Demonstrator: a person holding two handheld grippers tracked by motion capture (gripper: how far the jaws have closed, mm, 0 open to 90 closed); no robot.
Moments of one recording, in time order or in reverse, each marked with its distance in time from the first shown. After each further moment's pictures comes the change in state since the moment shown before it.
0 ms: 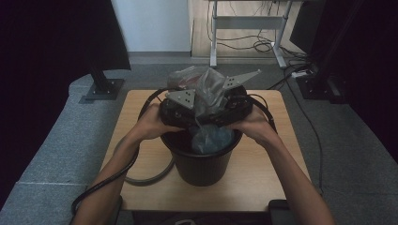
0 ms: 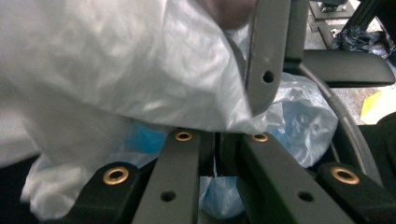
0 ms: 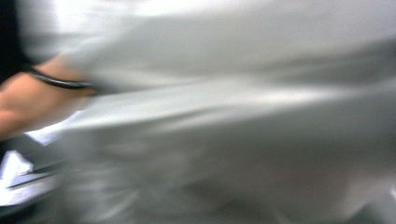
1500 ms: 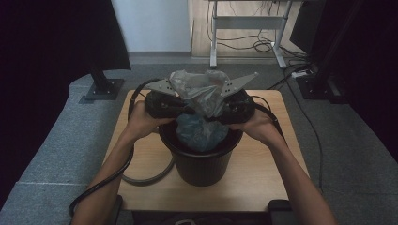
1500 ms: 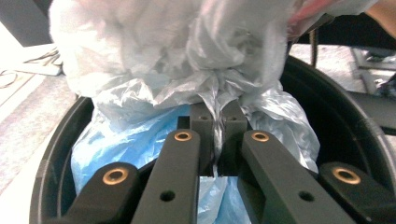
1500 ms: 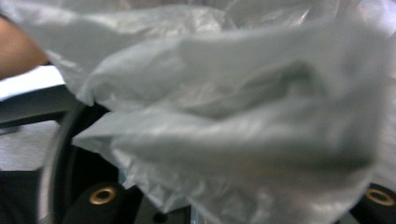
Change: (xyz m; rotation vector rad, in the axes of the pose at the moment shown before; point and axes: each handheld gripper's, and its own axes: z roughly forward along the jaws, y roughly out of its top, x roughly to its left) left arm 0.002 -0.015 -0.034 -0.125 0.177 -0.147; right arm 0.008 0.001 -0.005 0.136 -0.130 -0.151
